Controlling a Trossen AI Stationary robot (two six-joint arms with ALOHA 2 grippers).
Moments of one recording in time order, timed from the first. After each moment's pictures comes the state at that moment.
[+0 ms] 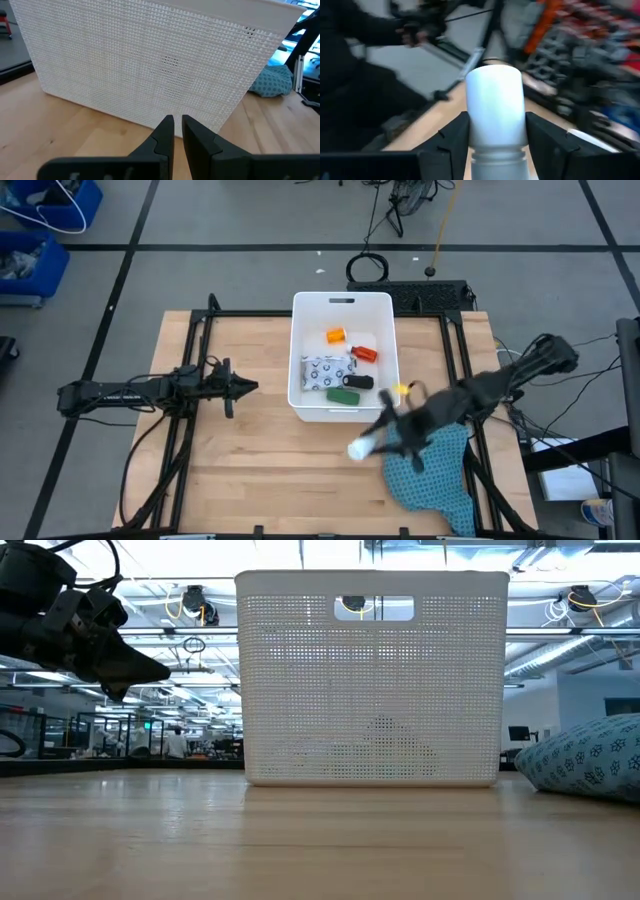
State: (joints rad) left arm 0.13 0.28 0.01 0.09 -0.02 -0.23; right arm 0.47 1.21 1.14 -0.24 0.07 -0.26
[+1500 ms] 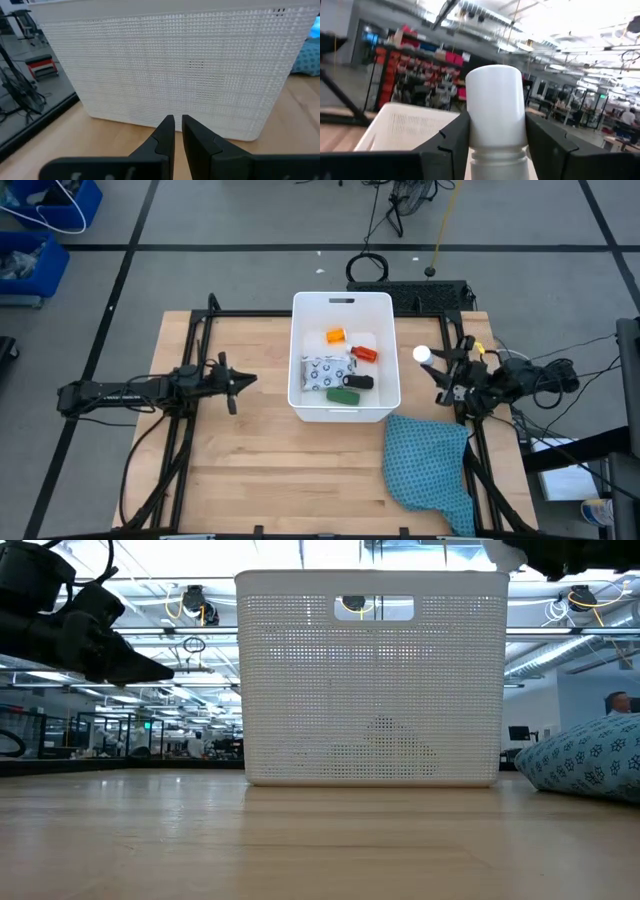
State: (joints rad) left arm 0.13 0.28 0.01 0.10 -0.15 0.05; right arm 0.25 0.12 0.31 0.11 0.55 -0.42
